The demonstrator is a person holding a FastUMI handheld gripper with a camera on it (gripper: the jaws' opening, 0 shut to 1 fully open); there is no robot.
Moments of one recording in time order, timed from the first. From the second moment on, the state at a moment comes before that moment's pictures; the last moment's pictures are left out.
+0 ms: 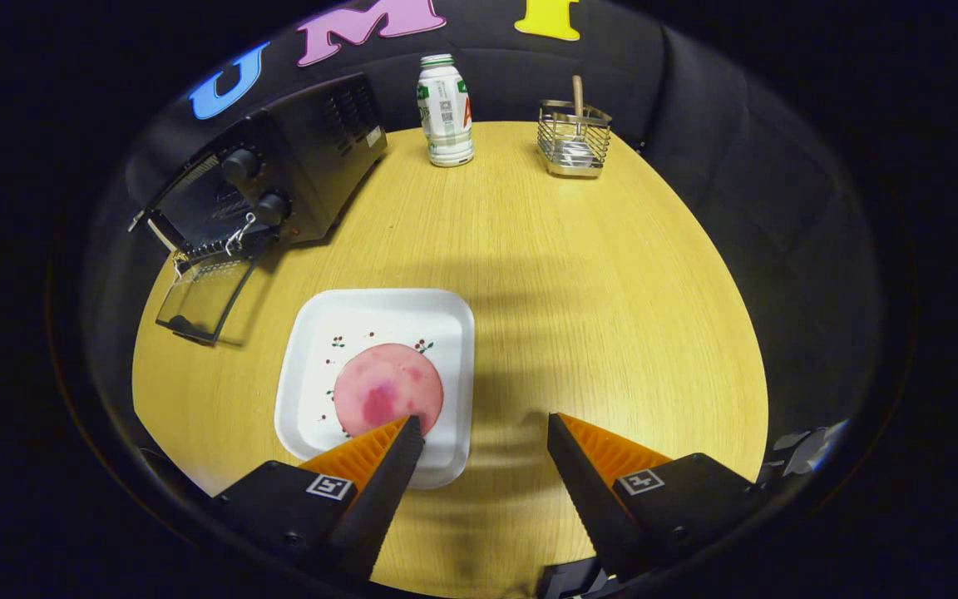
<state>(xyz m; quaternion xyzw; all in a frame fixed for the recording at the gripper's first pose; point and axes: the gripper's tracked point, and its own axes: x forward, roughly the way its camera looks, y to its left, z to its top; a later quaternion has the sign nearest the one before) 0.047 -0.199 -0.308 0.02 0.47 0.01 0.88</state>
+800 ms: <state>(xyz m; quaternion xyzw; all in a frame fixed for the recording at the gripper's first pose) 0.051 -0.192 -0.318 0.07 0.53 0.02 0.84</state>
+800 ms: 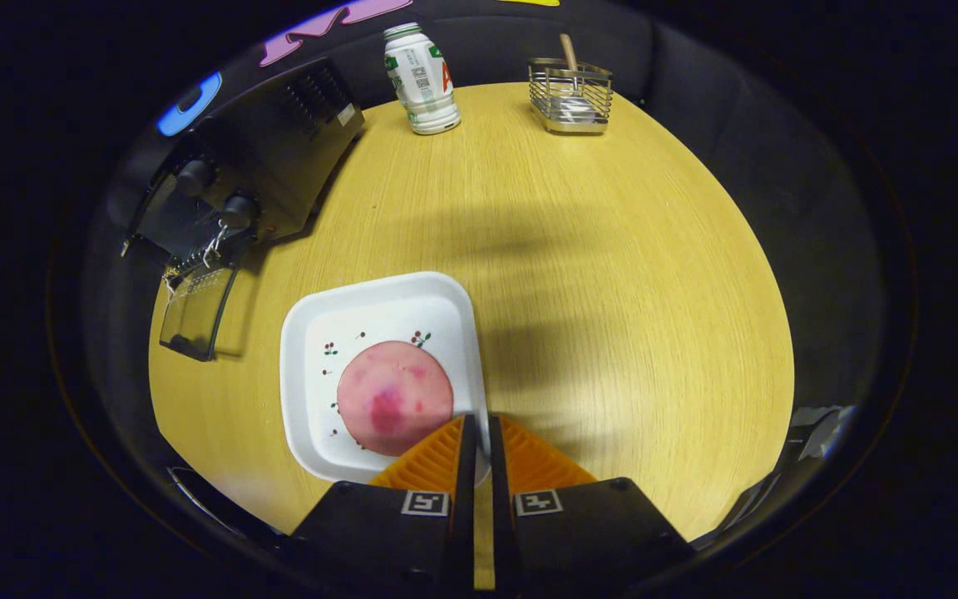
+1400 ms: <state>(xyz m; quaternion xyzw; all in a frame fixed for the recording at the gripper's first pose) 0.043 -0.187 -0.318 0.22 0.55 0.04 0.80</state>
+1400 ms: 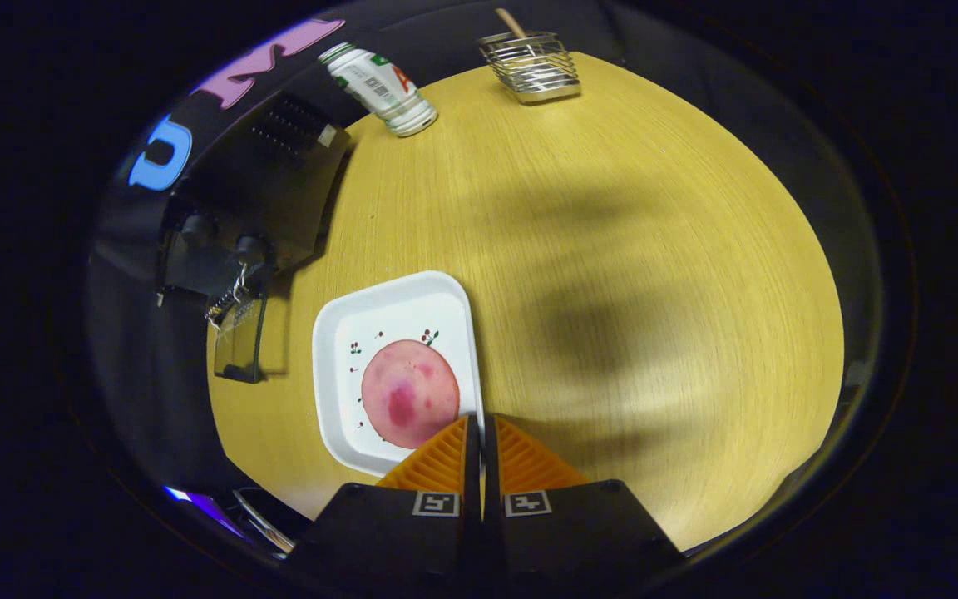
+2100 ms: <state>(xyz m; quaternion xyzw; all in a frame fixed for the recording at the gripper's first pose) 0.036 -0.190 -0.293 0.36 0.52 0.05 0.77</state>
